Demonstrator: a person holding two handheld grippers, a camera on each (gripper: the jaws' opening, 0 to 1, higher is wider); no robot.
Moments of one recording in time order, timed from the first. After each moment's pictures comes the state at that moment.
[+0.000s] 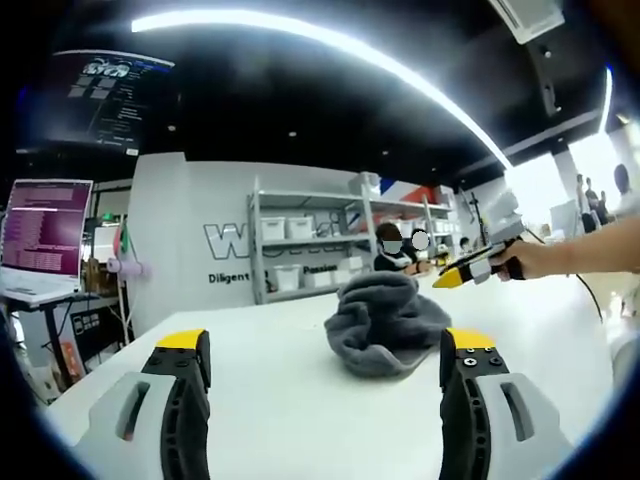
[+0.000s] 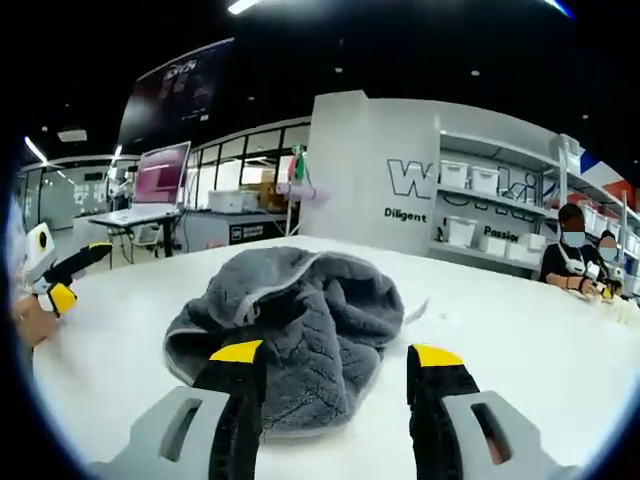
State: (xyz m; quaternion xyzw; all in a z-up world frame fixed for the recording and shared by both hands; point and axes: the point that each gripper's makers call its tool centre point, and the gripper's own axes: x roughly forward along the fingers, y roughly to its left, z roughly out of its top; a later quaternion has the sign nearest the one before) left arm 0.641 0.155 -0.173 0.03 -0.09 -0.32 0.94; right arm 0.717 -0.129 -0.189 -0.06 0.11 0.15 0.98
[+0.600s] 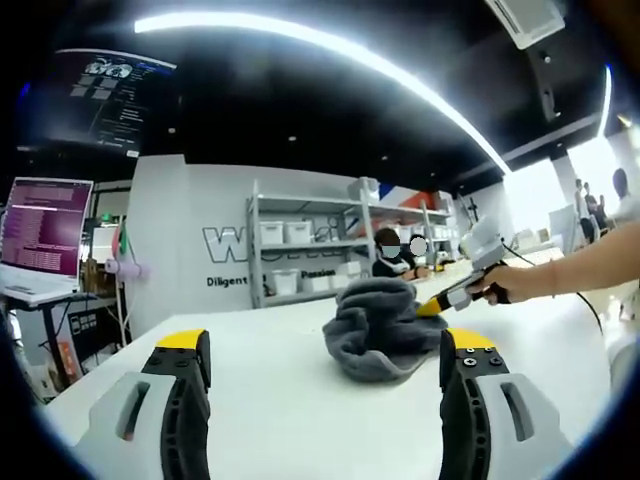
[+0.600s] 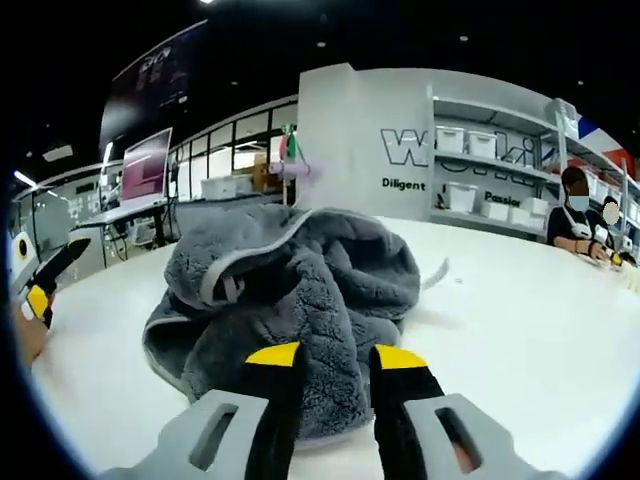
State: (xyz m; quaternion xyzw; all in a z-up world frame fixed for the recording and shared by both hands) left arm 0.638 0.154 -0.169 0.02 -0.10 -0.32 0.94; right arm 0.731 -0.121 -0.229 -0.05 0.16 0.15 0.97
